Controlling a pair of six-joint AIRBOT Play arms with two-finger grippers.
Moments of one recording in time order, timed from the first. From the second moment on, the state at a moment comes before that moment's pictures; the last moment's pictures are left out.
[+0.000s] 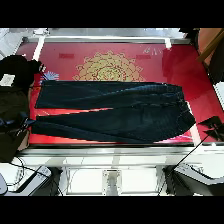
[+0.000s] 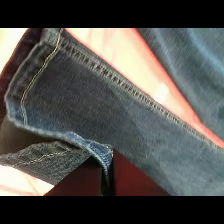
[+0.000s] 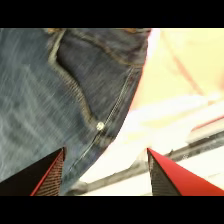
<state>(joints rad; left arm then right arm) 0.84 -1.04 0.71 0.90 -1.17 -1.17 -1.08 -1.19 0.87 -1.05 1.37 1.11</state>
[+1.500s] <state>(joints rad) 0.80 -1.04 0.71 0.96 -1.10 -1.18 -0.92 -1.31 0.76 -1.02 1.06 1.08</state>
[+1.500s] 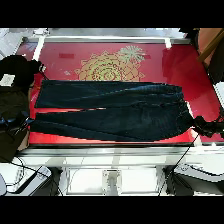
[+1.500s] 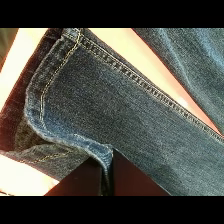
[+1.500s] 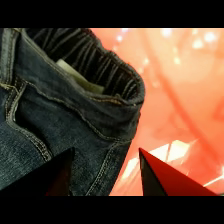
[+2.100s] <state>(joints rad) 0.80 -1.04 0.73 0.97 -1.11 -1.19 -0.91 -1.36 0.75 -0.85 1.03 0.99</state>
